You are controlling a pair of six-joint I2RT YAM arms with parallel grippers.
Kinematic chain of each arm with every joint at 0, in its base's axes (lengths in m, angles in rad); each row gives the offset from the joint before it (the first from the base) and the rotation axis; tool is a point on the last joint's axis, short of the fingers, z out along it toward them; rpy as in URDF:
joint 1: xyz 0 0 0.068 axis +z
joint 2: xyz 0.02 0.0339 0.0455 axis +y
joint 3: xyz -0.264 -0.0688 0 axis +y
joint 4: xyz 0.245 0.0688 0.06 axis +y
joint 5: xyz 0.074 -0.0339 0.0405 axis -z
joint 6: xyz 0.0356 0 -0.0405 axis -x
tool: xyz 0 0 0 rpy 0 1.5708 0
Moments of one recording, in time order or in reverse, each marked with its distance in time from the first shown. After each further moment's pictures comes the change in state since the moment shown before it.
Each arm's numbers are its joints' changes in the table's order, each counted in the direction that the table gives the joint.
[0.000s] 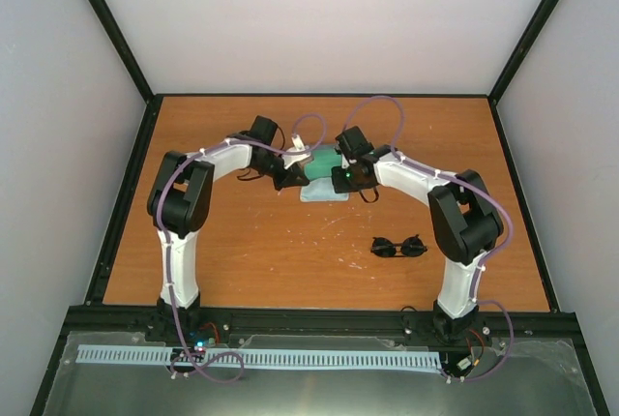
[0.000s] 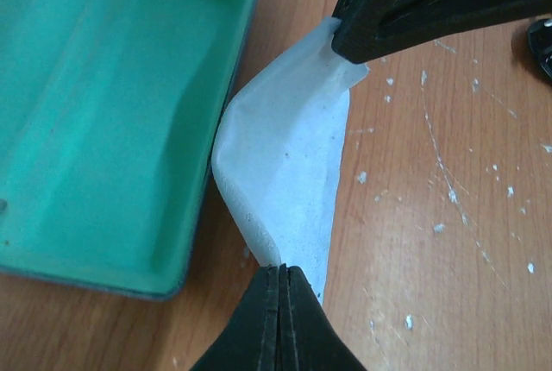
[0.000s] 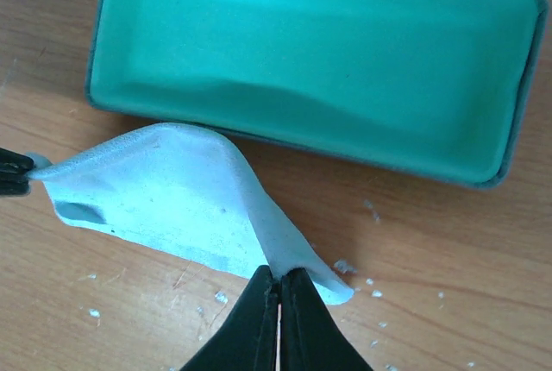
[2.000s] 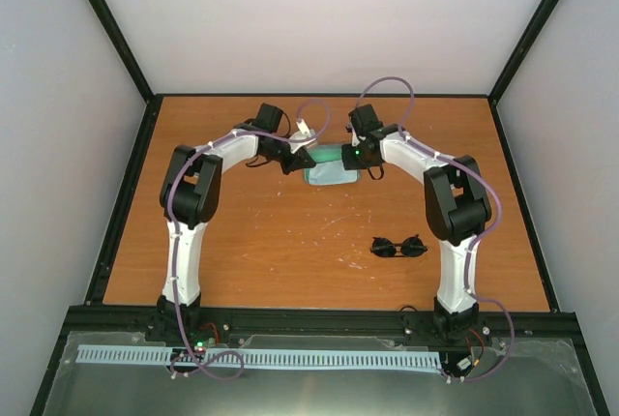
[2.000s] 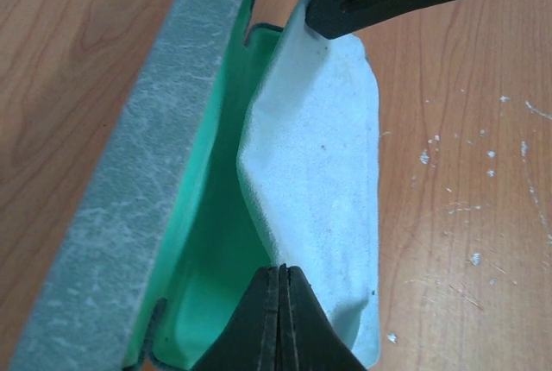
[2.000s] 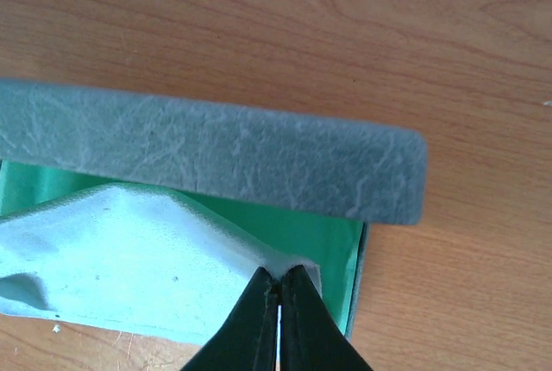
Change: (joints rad) left arm 0.006 0.138 -0.214 -0.054 -0.012 0.076; right arm -0.134 0.163 -0.229 0.043 0.006 0.102
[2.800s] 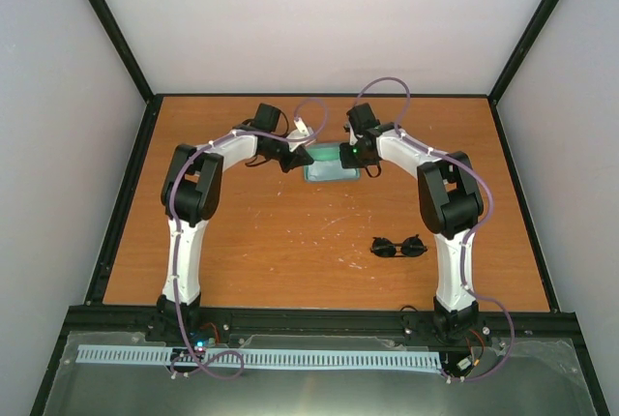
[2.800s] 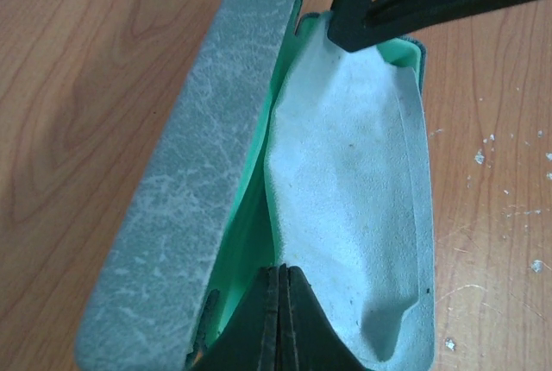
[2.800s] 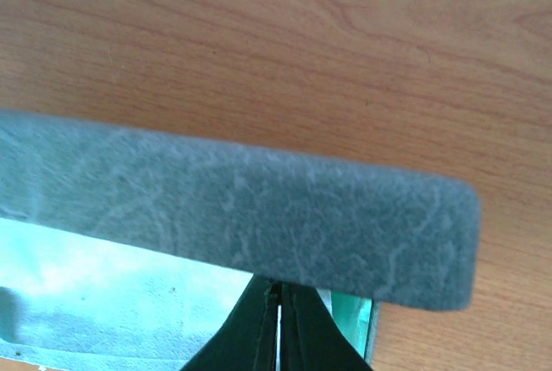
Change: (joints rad) left arm 0.019 0.032 -0.011 -0.066 -0.029 0.026; right arm -0.009 0.080 -0.068 0.010 -0.027 0.000
